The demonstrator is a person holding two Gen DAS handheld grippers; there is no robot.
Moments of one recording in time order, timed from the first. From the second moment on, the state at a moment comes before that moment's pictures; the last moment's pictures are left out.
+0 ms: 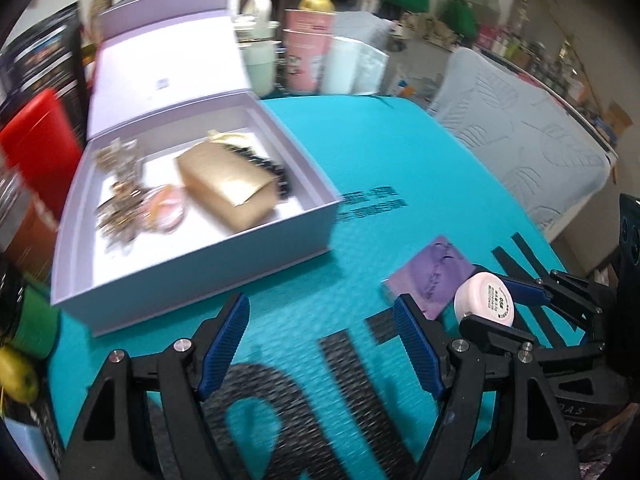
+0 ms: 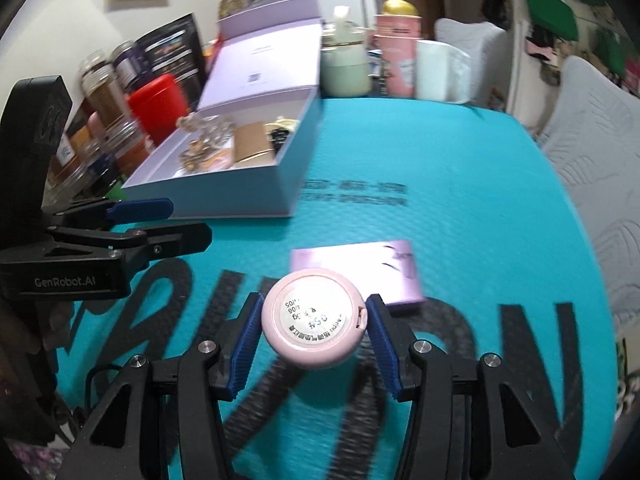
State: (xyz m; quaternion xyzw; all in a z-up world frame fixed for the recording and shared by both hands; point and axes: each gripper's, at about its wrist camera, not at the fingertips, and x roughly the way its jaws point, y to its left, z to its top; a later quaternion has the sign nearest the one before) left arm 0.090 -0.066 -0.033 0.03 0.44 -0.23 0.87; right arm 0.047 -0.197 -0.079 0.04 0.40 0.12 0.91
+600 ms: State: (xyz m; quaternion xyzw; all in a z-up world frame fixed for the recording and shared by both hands) left arm 0.102 -0.161 -0.052 0.14 0.44 -0.36 0.81; right arm 0.040 -0.273 -0.089 0.09 0.41 0.05 0.91
